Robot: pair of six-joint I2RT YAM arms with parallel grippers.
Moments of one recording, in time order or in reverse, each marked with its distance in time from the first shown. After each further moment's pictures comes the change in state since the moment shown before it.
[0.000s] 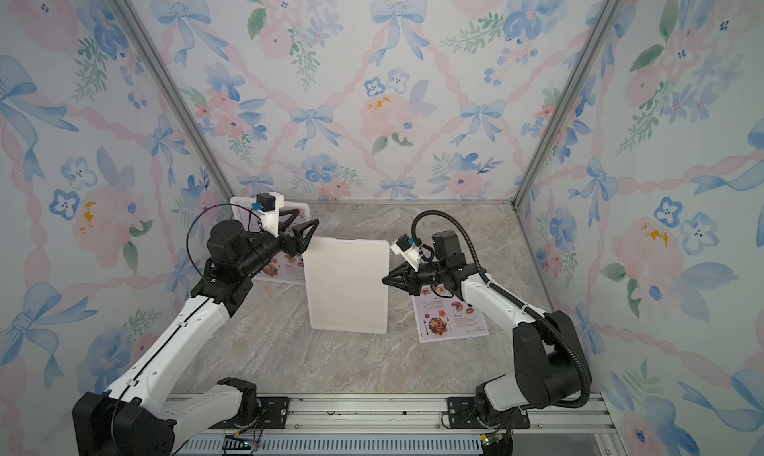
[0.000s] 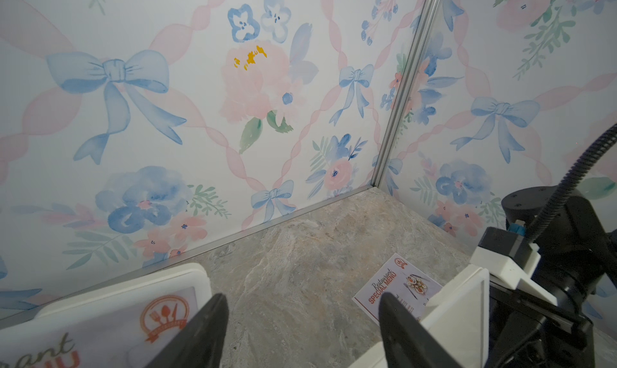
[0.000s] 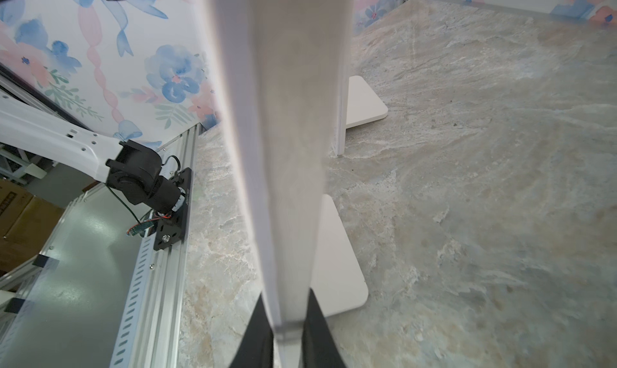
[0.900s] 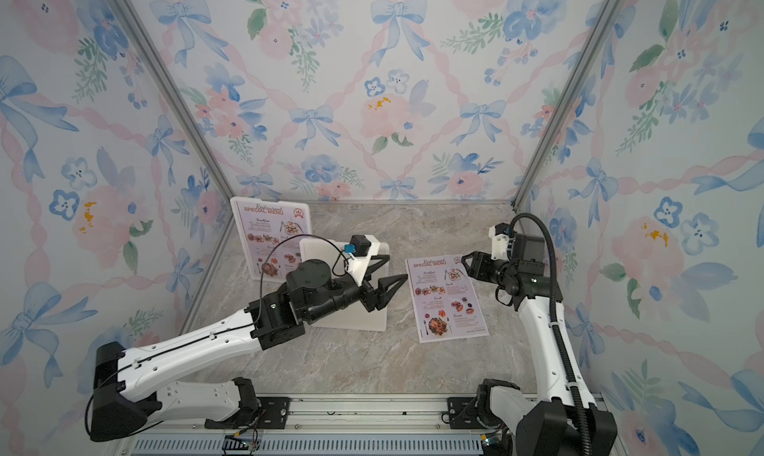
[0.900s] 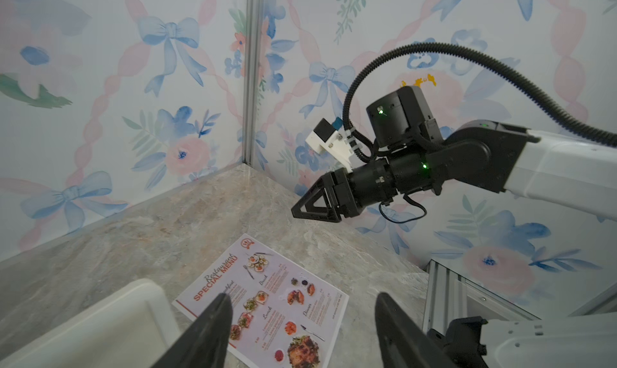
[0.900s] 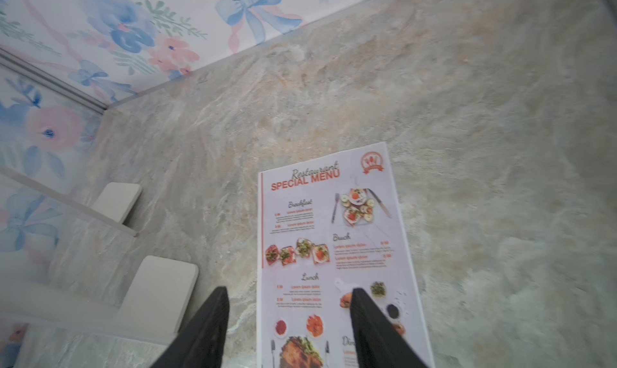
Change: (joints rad) left arm -0.906 0.171 0.175 -0.071 -0.527 -0.122; right arm -0.521 -0.358 0.080 -0.496 0.547 0.375
